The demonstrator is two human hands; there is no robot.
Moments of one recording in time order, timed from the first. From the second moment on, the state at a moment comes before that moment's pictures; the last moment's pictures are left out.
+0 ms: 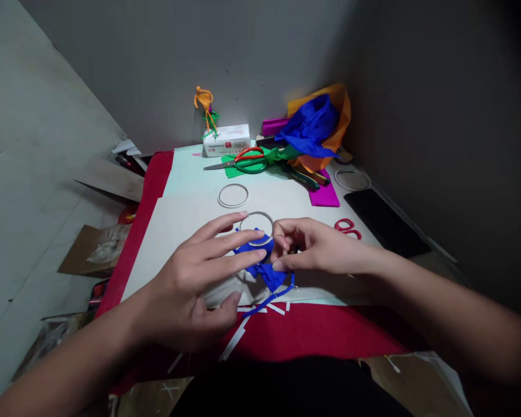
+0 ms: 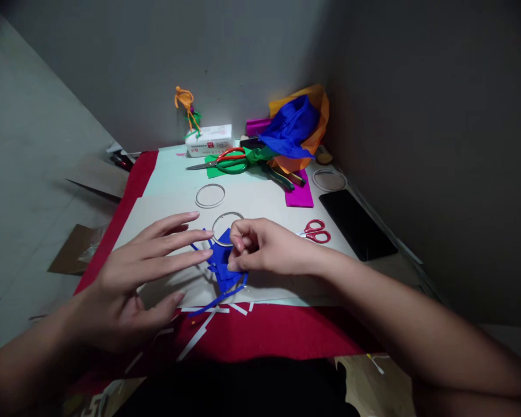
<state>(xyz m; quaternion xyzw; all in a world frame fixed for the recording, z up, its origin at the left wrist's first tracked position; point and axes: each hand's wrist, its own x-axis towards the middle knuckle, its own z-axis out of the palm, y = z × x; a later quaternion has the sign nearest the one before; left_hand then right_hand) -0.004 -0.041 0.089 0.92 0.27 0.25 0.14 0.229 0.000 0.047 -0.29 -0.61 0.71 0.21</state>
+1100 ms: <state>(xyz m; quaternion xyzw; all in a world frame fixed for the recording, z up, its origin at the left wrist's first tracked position) -0.001 -0.028 0.095 0.67 0.45 -0.03 0.60 0.193 -0.018 0.097 -0.09 -0.99 0.01 0.13</state>
